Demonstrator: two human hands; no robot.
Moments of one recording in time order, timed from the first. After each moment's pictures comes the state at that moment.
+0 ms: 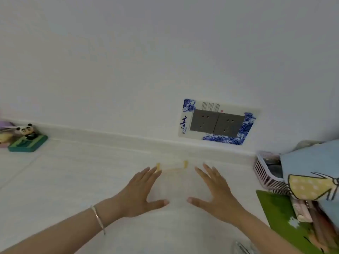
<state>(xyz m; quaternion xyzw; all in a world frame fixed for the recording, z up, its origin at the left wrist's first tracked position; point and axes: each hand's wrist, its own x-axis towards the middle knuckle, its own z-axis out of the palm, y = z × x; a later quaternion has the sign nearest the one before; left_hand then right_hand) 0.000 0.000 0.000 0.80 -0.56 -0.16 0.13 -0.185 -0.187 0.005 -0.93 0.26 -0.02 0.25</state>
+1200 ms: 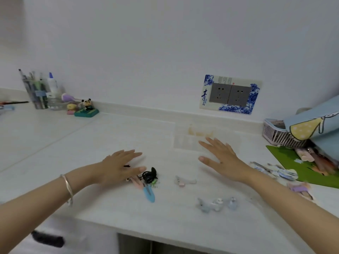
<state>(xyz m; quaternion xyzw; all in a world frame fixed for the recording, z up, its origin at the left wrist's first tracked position) -0.037 0.228 -0.065 0.86 -0.47 -0.14 0.13 -0.244 -0.047 -0.051 -0.97 0.16 -0.08 0.15</state>
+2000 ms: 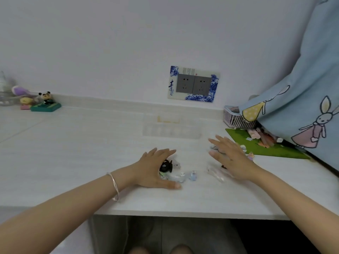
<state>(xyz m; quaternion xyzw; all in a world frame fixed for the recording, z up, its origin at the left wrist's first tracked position) -0.155 0.133 -0.087 0.75 -0.63 -0.12 0.13 -0.367 -0.064 -0.066 -0.93 0.27 -0.15 0.17</state>
